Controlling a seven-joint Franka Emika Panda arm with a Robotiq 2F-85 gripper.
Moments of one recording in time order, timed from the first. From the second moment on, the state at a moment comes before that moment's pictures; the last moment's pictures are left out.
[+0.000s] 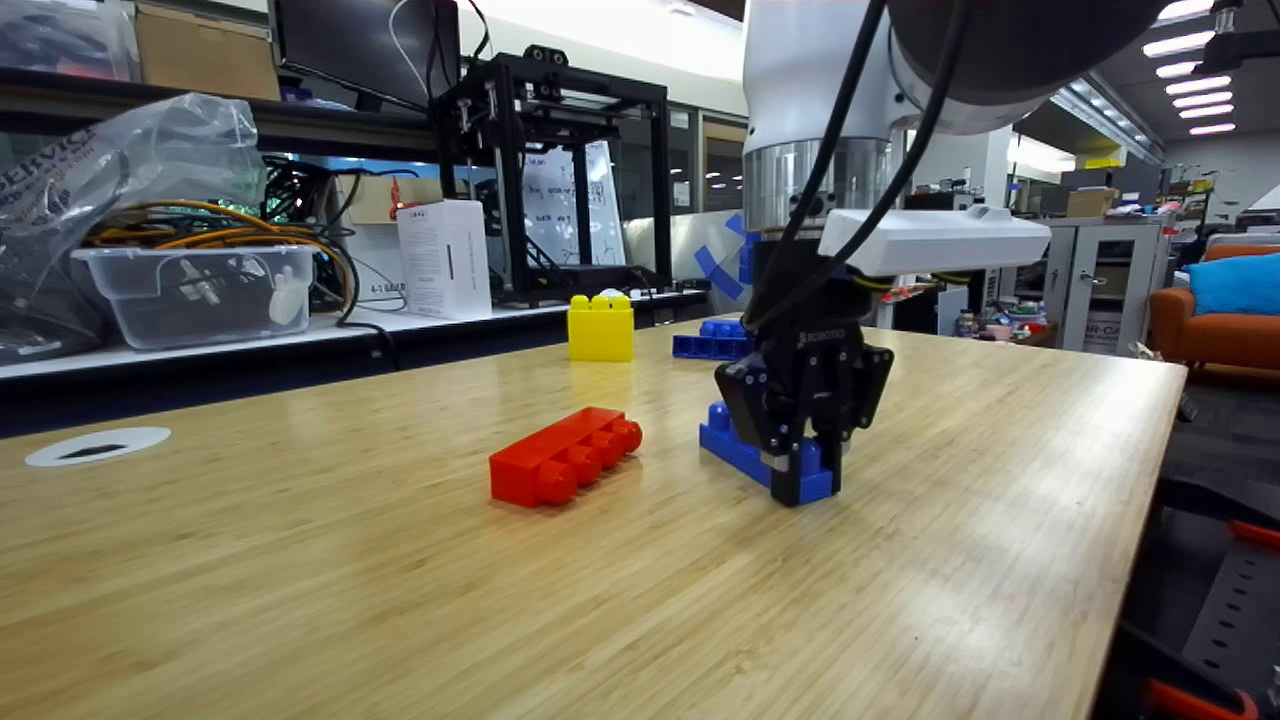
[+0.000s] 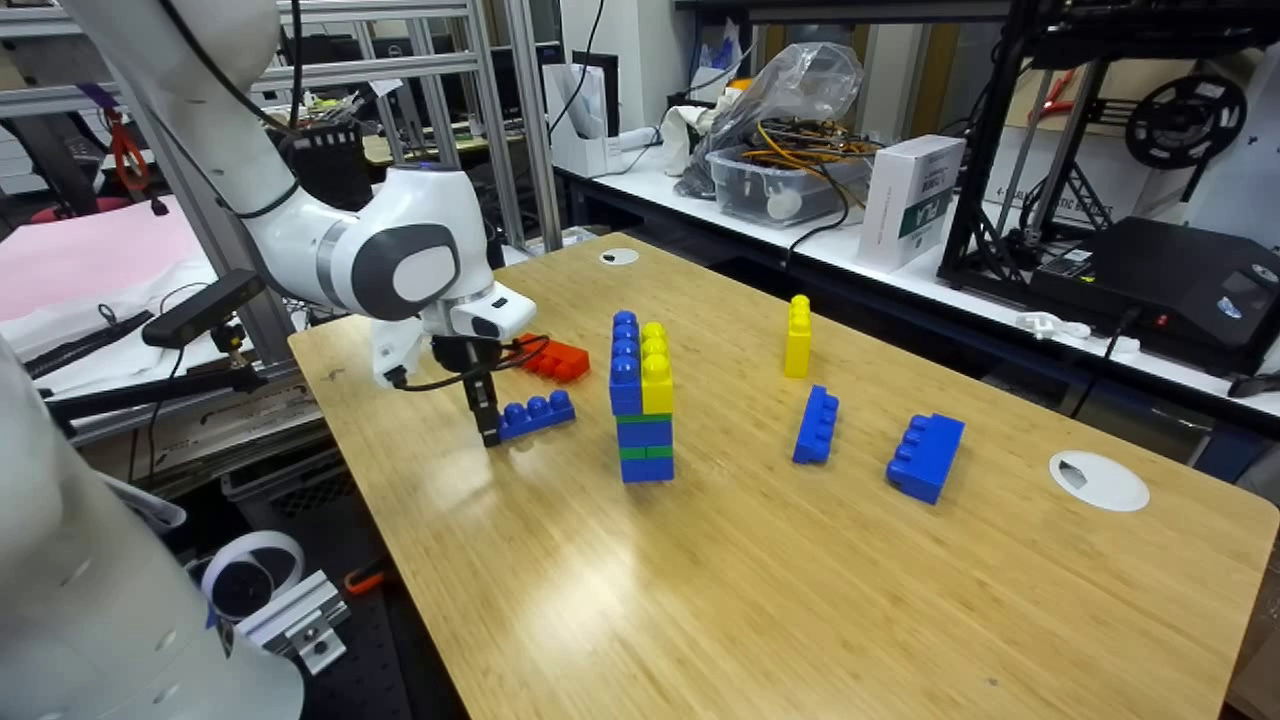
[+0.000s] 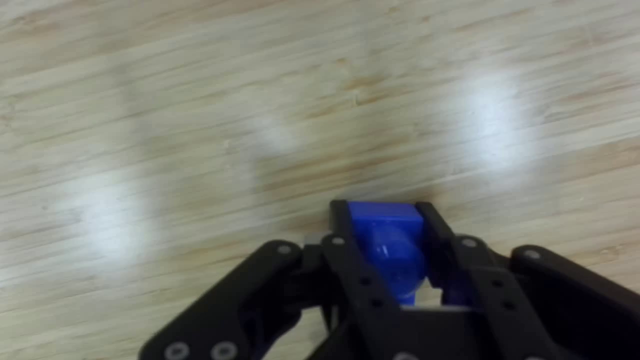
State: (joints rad) arm 0.33 0.05 0.23 -2.77 0.02 2.82 0.68
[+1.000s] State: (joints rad) arm 0.38 -0.42 0.38 -2.72 -0.02 2.39 0.75
